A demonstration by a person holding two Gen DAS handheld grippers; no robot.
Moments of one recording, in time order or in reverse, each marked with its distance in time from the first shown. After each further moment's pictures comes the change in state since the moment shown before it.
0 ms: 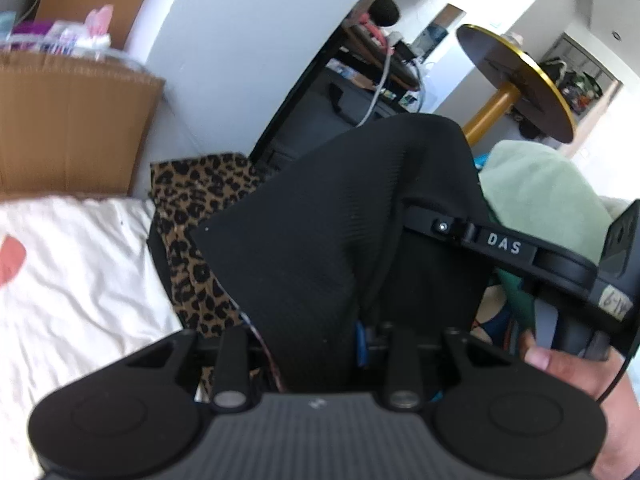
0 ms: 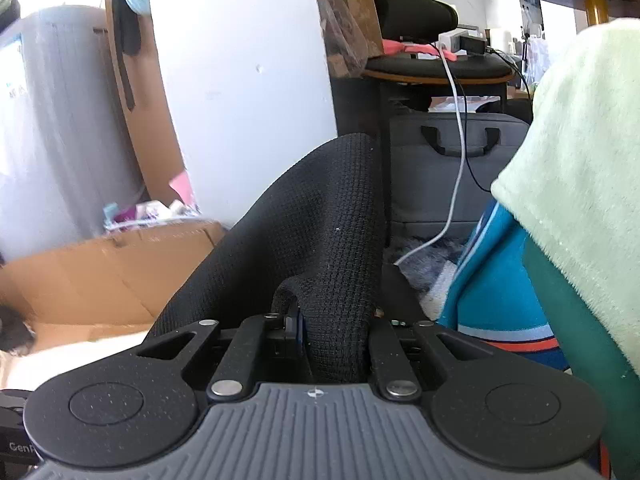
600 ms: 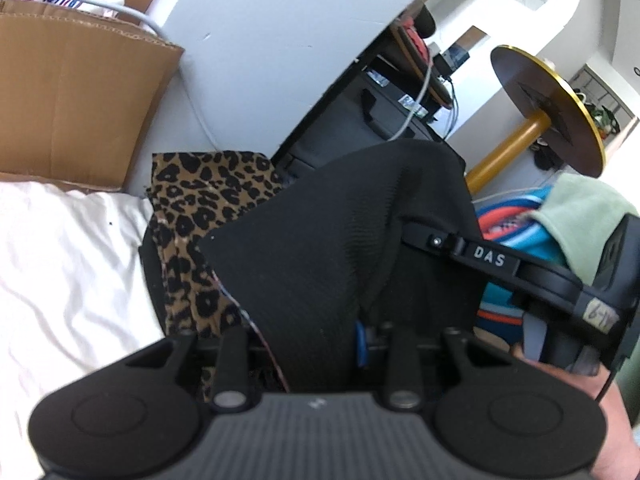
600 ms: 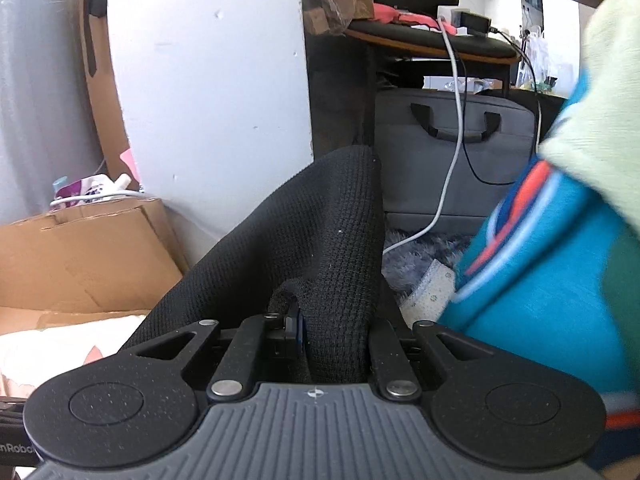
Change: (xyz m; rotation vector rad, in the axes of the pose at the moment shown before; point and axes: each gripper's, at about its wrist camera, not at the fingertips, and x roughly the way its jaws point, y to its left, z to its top) left arm 0.066 0.039 0.023 -0.083 -0.044 -0.005; right arm 0.092 -0.021 0.005 -0.041 0.034 -0.053
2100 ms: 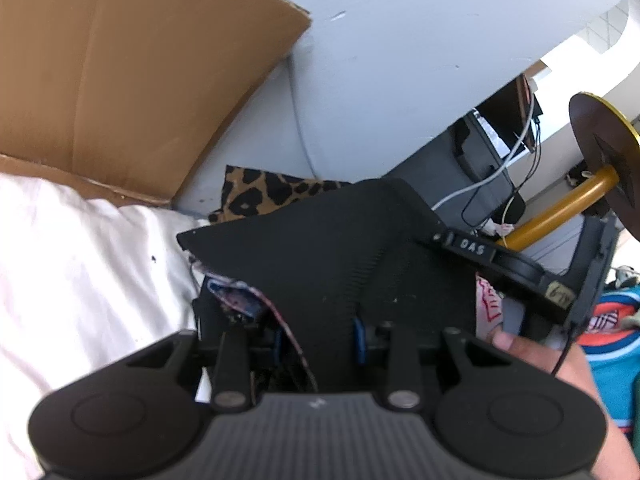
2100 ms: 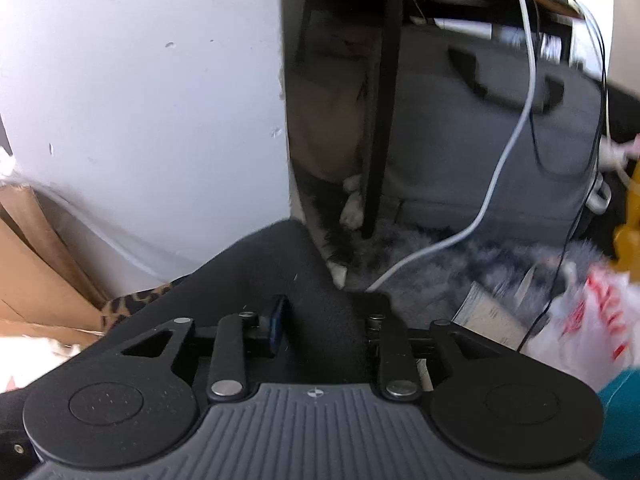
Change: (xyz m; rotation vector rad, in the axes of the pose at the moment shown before) left arm 0.069 0.082 0.049 -0.154 -0.001 0.068; right arm 0.184 -0.010 0.033 -0.084 0.081 -0.059
